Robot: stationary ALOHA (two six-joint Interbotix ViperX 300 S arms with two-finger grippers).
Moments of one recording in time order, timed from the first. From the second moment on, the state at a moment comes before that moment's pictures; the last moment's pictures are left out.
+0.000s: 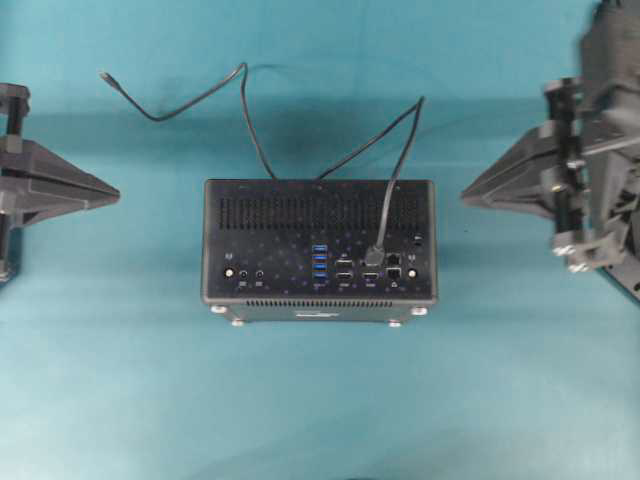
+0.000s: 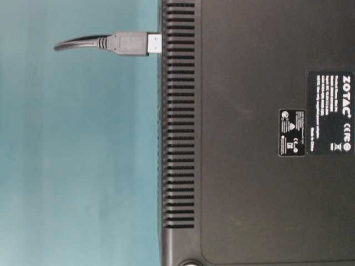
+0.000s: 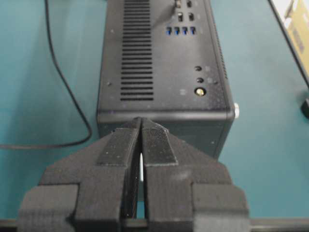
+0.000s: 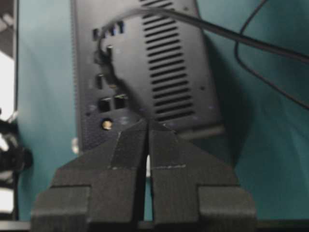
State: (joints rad) left arm -0.05 -0.90 0.94 0.01 0.26 0.01; right arm 0.04 -0.65 0.62 0.11 0.70 0.25
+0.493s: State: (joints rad) left arm -0.04 -0.91 0.93 0.01 0.28 0.01; right arm 0.10 -0.41 0.39 0.08 0.86 0.25
